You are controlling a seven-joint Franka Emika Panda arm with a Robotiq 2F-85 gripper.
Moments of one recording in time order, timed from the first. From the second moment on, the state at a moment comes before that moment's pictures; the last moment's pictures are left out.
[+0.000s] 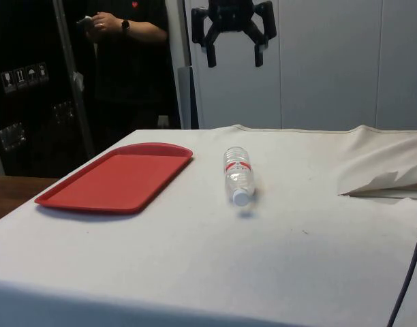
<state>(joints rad) 0.09 -0.34 -0.04 -2.45 -0.09 2.12 -1.33</state>
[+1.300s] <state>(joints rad) 0.09 -0.32 -0.04 -2.49 -0.10 2.20 -1.62</state>
